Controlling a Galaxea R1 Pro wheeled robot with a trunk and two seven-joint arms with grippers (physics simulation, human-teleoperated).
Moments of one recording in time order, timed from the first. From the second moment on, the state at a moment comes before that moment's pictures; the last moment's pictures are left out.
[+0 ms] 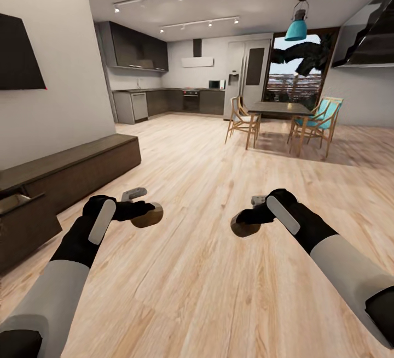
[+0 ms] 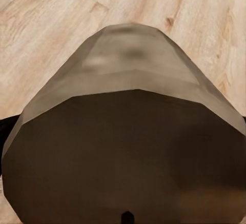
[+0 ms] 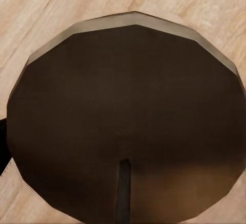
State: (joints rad) left arm -0.83 0.07 -0.03 -1.07 0.53 0.99 0.13; right arm -1.01 -0.22 0.56 -0.86 -0.80 1.05 -0.17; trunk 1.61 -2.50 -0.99
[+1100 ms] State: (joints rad) left arm -0.83 0.07 -0.03 -1.07 0.53 0.99 0.13; right arm -1.01 -0.22 0.56 -0.86 -0.81 1.05 -0.17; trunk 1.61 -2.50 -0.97
